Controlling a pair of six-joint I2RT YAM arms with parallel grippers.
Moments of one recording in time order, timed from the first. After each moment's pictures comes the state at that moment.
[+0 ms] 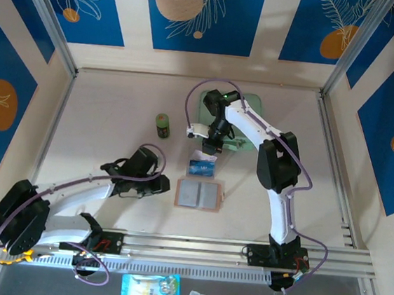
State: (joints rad) left arm -0.69 1.19 0.56 -0.36 0.26 -0.91; right arm 0.54 2.16 1.89 -1.34 -0.35 -0.93
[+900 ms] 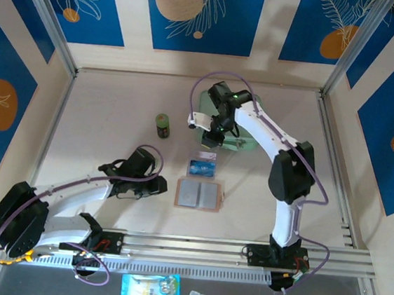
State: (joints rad) left arm -0.67 1.19 0.54 -0.37 0.26 -0.90; right arm 0.55 1.93 1.76 -1.14 -0.32 -0.82
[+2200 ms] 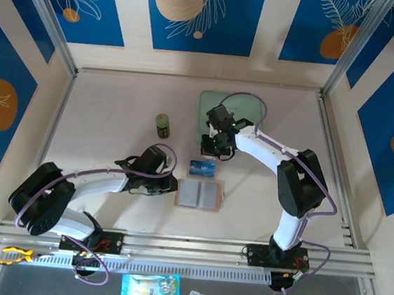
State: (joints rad) left arm -0.72 1.40 0.60 -0.18 0.36 -0.91; right arm 0.60 1.81 1.34 -0.70 -0.16 0.50
